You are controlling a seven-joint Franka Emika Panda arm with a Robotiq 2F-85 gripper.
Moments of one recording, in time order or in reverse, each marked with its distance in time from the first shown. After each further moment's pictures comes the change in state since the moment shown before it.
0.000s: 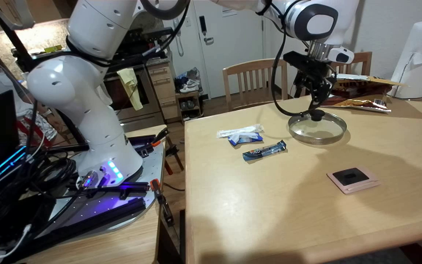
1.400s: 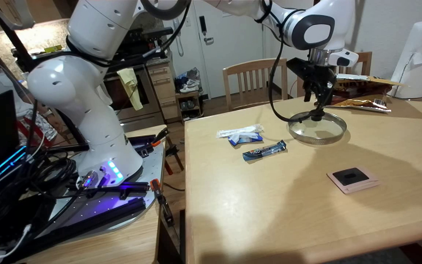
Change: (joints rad) arm 0.011 0.003 -0.025 -0.055 -0.012 0.189 0.160
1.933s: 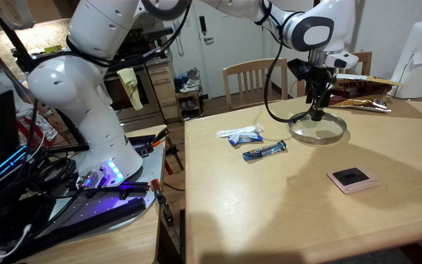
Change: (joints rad) arm 0.020 0.010 -0.025 0.002 0.000 0.003 0.130
